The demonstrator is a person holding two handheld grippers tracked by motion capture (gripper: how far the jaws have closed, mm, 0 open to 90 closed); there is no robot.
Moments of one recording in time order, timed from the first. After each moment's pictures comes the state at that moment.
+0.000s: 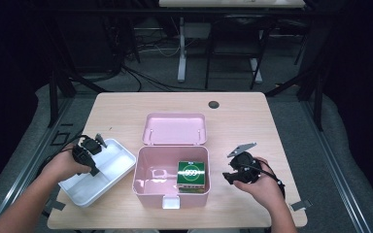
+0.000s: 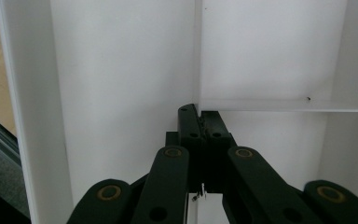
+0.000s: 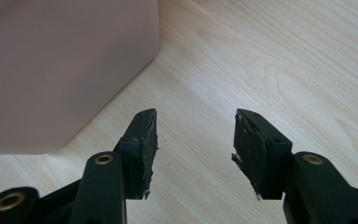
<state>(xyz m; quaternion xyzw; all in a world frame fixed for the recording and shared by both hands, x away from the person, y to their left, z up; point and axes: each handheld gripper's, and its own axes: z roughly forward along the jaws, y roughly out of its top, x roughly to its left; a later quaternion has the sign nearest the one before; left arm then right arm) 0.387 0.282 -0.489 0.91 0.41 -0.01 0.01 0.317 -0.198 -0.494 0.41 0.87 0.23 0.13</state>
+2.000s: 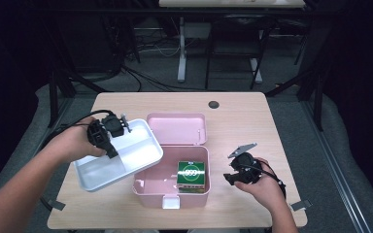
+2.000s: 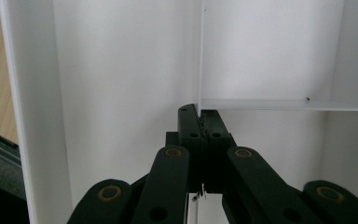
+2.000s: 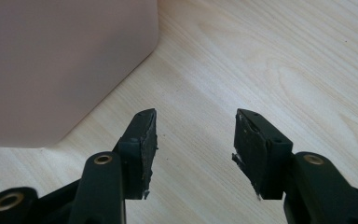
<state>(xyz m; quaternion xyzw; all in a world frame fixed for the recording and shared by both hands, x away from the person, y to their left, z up) 0.366 0.175 -0.365 0.97 0.24 0.03 0.02 0.317 -0.200 -0.497 0.41 0.88 0.23 0.13</state>
